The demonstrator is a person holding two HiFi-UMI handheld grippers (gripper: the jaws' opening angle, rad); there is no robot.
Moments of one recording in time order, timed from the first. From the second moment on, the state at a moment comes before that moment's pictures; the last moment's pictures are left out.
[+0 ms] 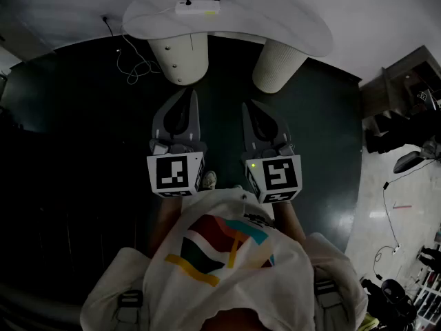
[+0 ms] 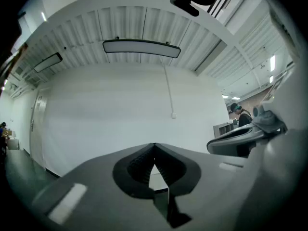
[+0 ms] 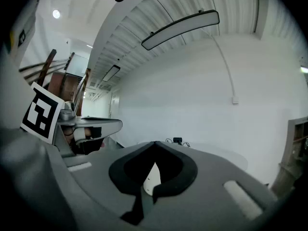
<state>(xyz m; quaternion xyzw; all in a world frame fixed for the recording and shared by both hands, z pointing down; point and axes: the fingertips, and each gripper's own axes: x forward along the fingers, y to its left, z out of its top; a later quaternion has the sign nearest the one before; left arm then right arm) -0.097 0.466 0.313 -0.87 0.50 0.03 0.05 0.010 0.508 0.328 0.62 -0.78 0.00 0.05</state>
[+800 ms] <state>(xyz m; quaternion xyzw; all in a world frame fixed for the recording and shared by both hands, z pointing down) -0.144 0.408 0.323 -0.86 0.51 0.03 0.05 -0.034 0.467 0.344 0.59 -0.80 -0.02 0.09</state>
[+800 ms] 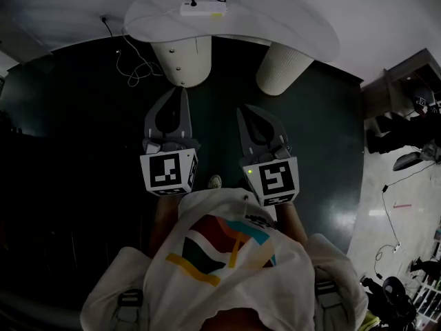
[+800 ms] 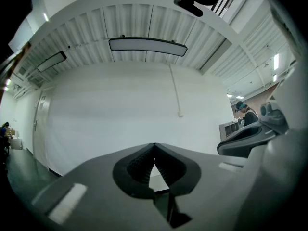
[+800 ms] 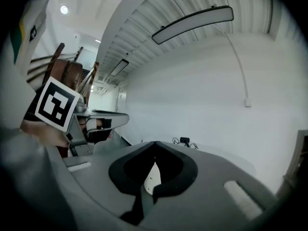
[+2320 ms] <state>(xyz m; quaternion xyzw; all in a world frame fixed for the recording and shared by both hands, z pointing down) -0.077 -0.095 0.292 -0.79 0.61 0.01 0.02 0.093 -0.057 0.343 0.49 -0.86 0.06 0.10</state>
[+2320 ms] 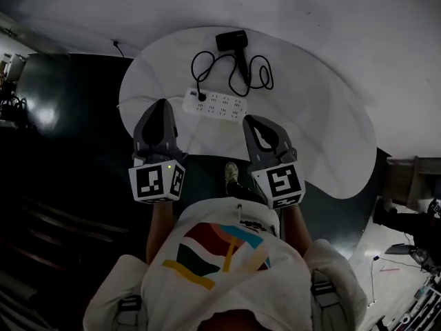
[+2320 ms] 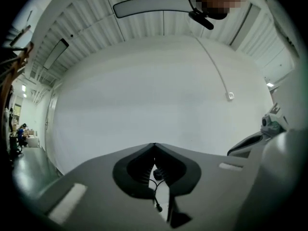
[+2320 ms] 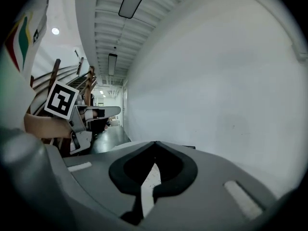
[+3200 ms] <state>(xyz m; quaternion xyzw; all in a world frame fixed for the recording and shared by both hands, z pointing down) -0.043 -0.180 0.274 -0.83 0.55 0.01 0.05 0.076 -0.136 0.306 0.52 -0.85 0.01 0.06</state>
